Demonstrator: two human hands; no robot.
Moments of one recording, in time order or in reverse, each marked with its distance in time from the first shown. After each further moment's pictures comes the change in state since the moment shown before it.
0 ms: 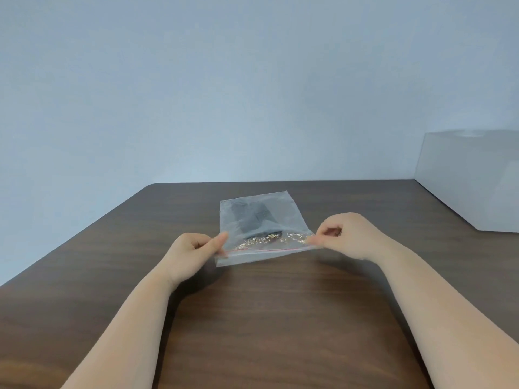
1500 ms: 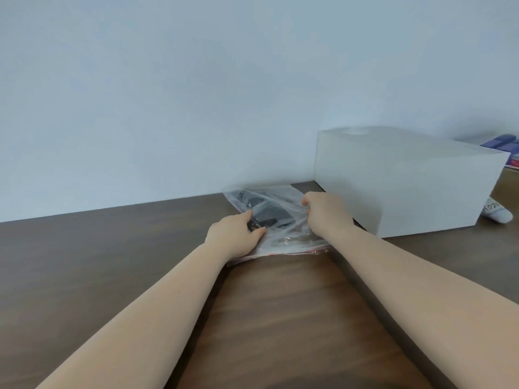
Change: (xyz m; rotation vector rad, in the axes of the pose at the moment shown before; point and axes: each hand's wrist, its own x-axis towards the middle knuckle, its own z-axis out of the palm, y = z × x) left_hand 0.196 0.119 0.274 0.589 -0.273 0.319; right_hand 0.078 0.175 -0.097 -0.504 0.370 0.391
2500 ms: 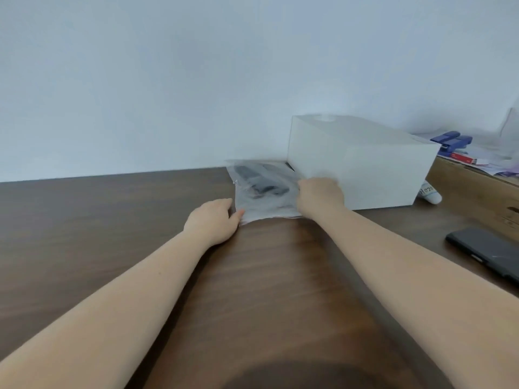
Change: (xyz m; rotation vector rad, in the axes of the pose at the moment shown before) left_hand -0.051 0.024 0.007 -0.039 0.035 0.018; right_hand -0.046 0.026 -0.038 -0.320 -0.075 0.019
